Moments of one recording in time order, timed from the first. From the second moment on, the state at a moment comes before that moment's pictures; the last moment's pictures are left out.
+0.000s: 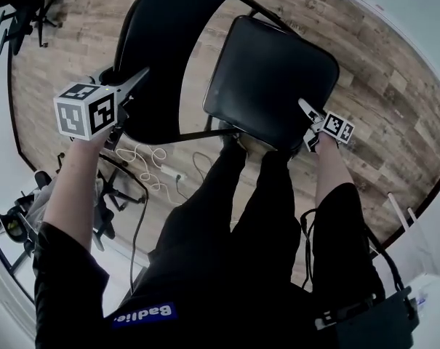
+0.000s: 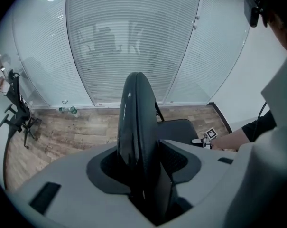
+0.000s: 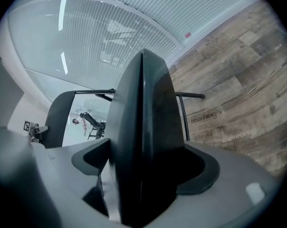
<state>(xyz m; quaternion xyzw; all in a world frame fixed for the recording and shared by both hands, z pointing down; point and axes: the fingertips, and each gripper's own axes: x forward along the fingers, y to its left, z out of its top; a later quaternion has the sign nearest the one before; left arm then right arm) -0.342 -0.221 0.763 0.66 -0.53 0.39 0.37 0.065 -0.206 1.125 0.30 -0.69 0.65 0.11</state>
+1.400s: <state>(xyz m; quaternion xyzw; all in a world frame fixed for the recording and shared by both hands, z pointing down) -0.282 -0.196 0.611 0.67 -0.50 0.42 0.37 -0.051 -0.176 0.886 0.30 -0.68 0.66 0.09</state>
